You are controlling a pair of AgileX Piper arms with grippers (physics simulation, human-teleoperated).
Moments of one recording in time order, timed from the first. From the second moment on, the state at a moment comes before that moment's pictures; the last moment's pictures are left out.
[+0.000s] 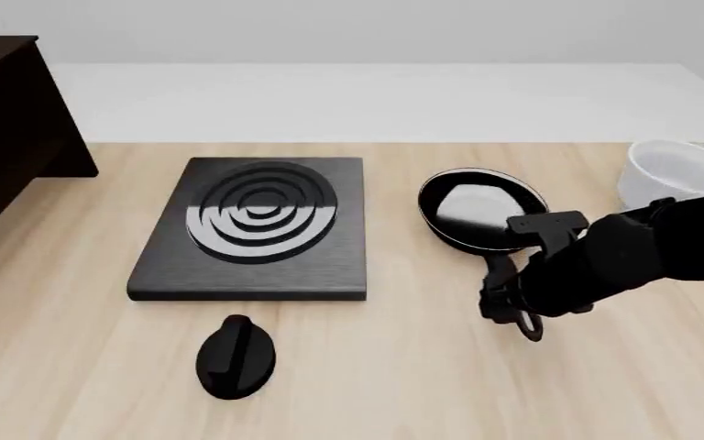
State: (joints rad) left arm -0.29 0.34 -0.67 0.46 -0.09; right arm 0.30 1.59 -0.66 0.29 0.13
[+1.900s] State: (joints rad) left arm -0.45 0.31 -0.62 0.43 -0.51; right arm 0.42 1.08 -1.05 0.52 -0.21
